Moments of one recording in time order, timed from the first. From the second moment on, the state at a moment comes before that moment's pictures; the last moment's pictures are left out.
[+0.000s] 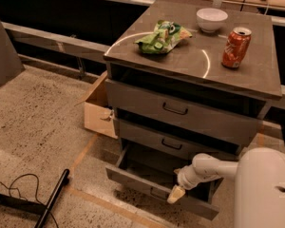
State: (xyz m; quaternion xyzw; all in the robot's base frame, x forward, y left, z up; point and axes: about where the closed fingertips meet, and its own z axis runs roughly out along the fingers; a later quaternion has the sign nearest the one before) arm 0.556 -0.159 0.252 -0.55 0.80 0.16 0.17
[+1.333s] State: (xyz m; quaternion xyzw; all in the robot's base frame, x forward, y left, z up) arm 0.593 -0.186 0.241 -0.51 0.83 0.09 0.22
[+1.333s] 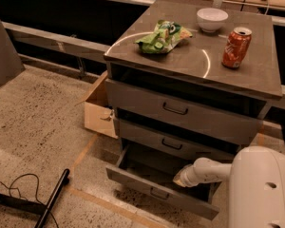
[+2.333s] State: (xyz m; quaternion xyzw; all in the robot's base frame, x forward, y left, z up) arm 0.621 -0.181 0.189 -0.54 0.82 0.04 0.22
